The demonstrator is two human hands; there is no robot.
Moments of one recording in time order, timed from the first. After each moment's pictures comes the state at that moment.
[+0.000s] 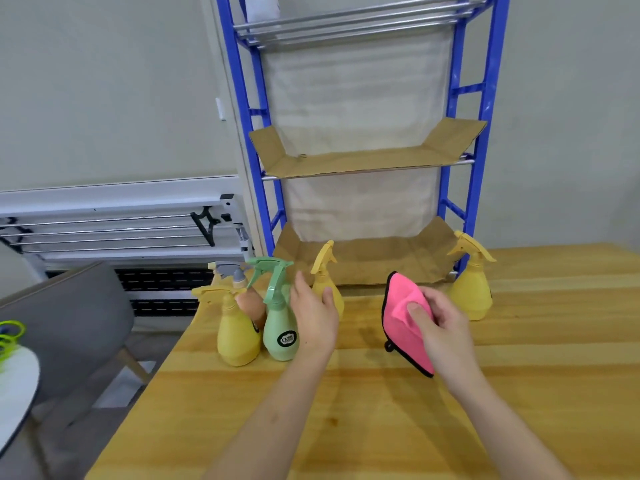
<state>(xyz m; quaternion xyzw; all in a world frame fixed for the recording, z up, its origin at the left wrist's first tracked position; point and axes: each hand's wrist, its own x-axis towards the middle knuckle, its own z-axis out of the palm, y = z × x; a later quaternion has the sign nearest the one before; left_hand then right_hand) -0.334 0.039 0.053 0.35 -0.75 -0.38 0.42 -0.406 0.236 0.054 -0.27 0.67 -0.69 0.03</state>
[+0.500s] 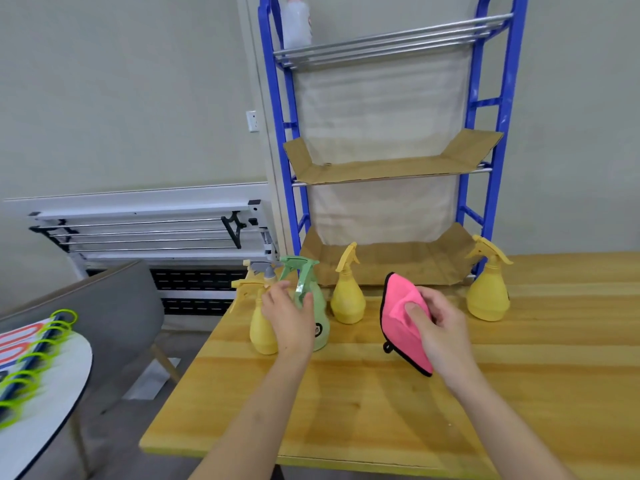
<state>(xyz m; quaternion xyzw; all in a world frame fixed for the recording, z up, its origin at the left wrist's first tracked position) -0.249 0.014 0.066 0.40 -0.70 -0.34 0.49 -0.354 0.229 0.075 -0.30 0.66 -0.69 0.05</state>
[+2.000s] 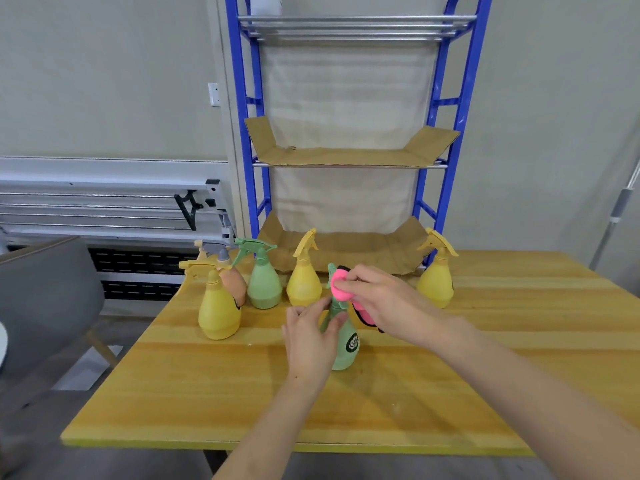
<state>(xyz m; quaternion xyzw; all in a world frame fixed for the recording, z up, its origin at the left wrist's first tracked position) -0.272 0.124 0.035 0.29 -0.79 -0.36 0.39 -0.399 0.241 0.114 -0.68 0.69 -0.20 -0.16</state>
